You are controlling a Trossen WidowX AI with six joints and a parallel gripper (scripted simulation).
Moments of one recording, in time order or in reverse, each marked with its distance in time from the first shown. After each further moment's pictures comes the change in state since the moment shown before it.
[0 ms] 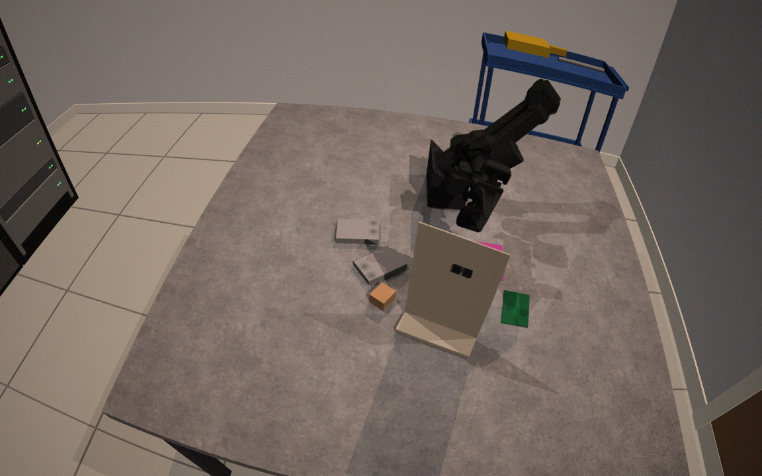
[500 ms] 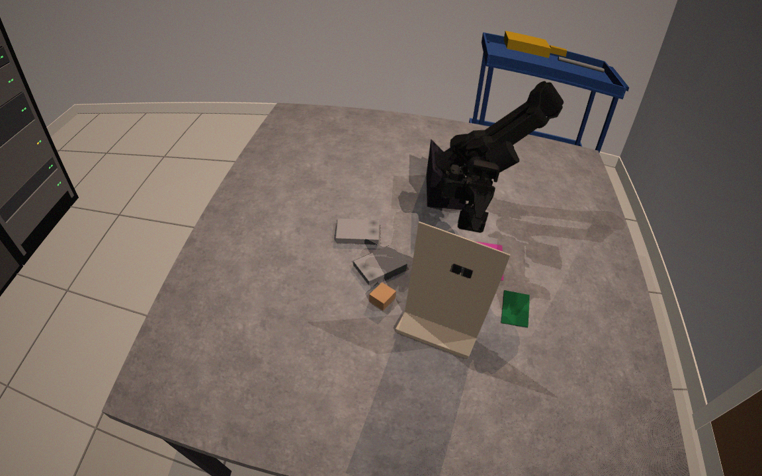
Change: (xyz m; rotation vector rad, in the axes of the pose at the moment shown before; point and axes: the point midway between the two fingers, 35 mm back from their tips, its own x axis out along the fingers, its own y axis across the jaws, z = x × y) arm -0.004 -0.009 0.009 0.185 -0.011 -0.007
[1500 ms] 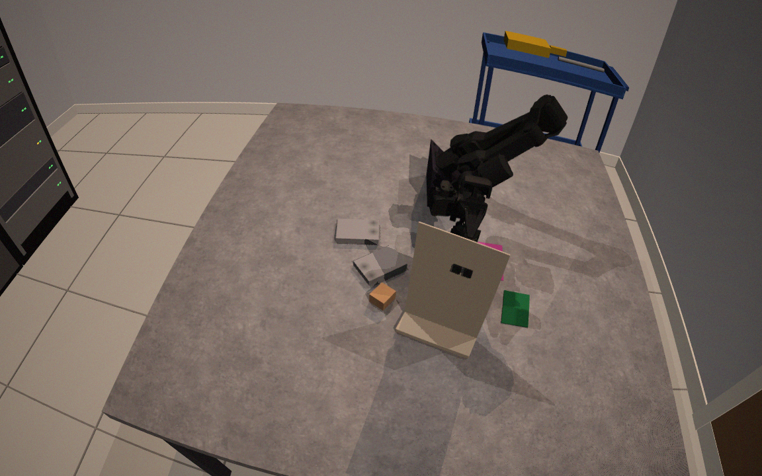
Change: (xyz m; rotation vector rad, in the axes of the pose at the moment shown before) arm 0.059 0.001 0.015 0.000 0.019 0.024
